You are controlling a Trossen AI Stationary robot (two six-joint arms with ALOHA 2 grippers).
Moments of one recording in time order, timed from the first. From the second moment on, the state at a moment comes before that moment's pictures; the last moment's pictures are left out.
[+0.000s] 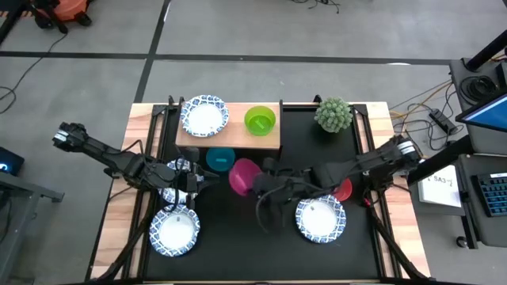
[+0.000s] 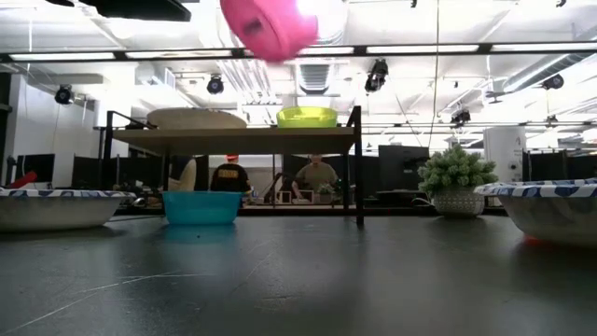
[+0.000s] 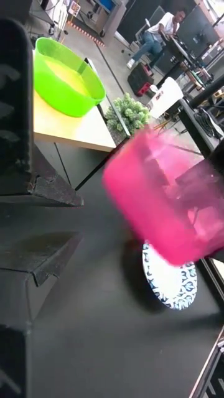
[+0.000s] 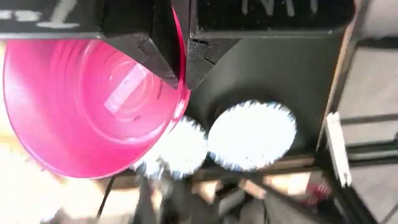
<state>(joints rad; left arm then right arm) -0.41 0.89 0.69 -0.20 -0.50 0.32 0.30 1.74 1.62 -0.45 0.33 0.27</state>
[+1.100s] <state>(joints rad) -0.41 0.94 0.69 -0.08 -0.51 0.02 0.01 1.71 1.62 -0.54 0.65 -0.11</state>
